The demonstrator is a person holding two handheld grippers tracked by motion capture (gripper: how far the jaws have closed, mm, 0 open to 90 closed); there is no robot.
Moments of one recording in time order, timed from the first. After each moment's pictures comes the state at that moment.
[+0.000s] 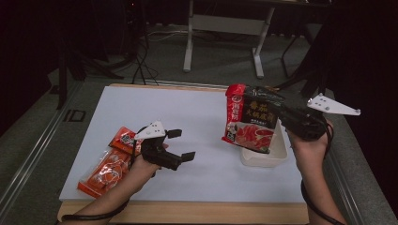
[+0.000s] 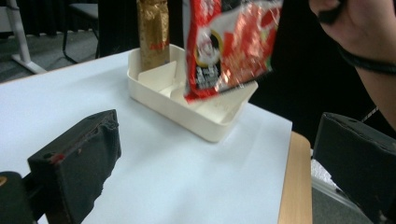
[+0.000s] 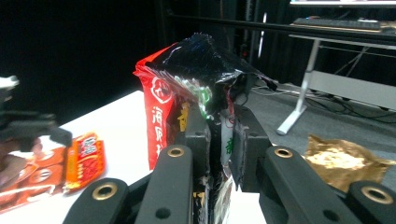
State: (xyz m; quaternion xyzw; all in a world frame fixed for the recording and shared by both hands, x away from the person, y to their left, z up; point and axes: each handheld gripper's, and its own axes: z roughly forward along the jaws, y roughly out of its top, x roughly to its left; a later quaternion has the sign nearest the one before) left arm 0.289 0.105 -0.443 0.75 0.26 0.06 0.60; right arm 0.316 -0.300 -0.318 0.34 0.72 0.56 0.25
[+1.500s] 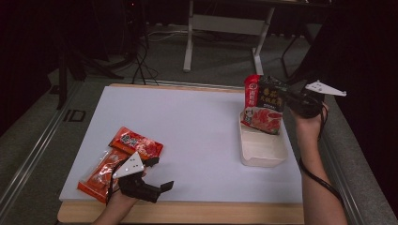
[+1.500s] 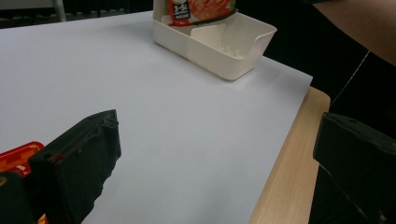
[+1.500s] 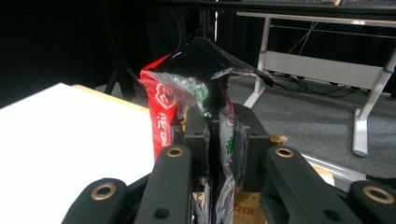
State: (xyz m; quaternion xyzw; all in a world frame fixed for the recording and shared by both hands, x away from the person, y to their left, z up) left arm 0.223 0.147 -0.493 0.76 0.31 0.09 0.57; right arm 0.426 -0.356 -0.372 0.40 0.70 0.52 0.28
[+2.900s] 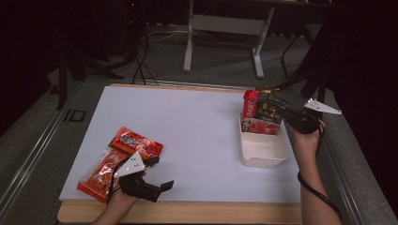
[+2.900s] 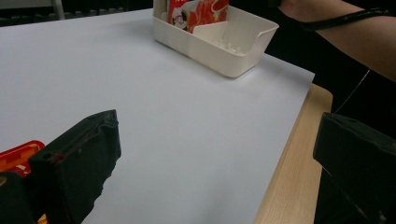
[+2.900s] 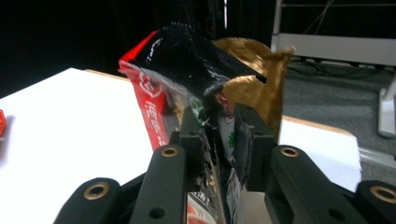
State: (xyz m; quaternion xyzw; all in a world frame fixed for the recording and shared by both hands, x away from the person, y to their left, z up) left arm 0.227 0.148 -0.497 0.76 0.30 0.09 0.57; right arm 0.414 -0.380 -0.432 0.41 0.70 0.53 0.24
